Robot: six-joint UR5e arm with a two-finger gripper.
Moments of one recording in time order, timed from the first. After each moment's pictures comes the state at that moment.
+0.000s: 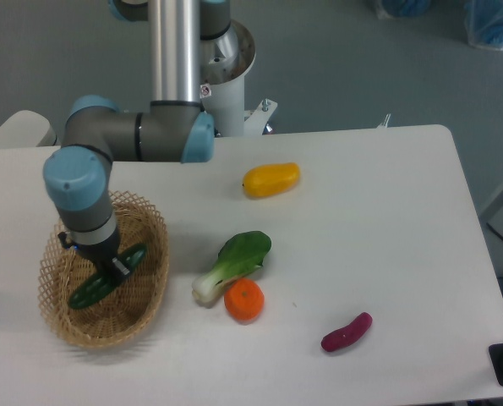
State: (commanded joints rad) arm 2.05 -1.96 -1.71 -0.88 1.51 0.72
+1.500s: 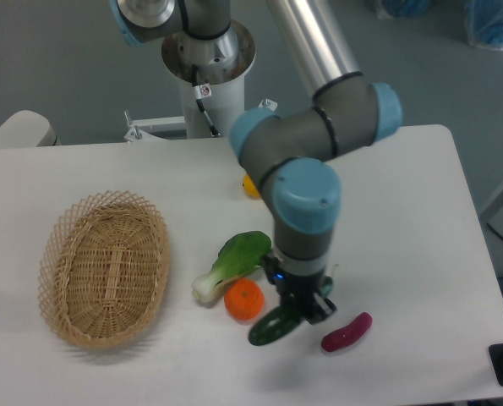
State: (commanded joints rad) arm 2.48 -2.18 -1.20 -1.17 1.52 1.37
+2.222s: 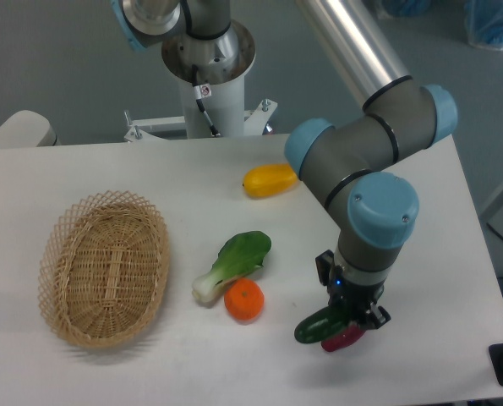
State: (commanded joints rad) arm 2.57 -2.12 -1.31 -1.24 1.57 1.59
